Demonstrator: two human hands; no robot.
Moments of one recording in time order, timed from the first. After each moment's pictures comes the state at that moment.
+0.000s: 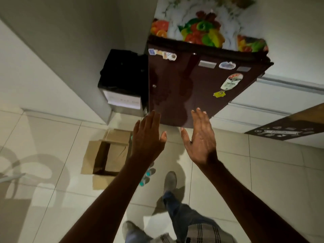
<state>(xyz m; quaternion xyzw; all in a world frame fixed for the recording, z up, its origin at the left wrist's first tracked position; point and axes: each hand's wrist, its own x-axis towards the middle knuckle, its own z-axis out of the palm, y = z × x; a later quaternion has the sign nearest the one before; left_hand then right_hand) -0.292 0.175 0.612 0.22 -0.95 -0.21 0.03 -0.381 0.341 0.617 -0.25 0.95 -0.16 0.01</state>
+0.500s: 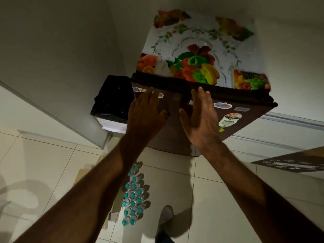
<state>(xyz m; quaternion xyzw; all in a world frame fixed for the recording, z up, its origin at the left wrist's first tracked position) -0.516 0.109 0.648 0.20 -0.96 -0.14 0.15 -0.602 0.276 0.644 -0.28 0.93 -0.23 -0.07</state>
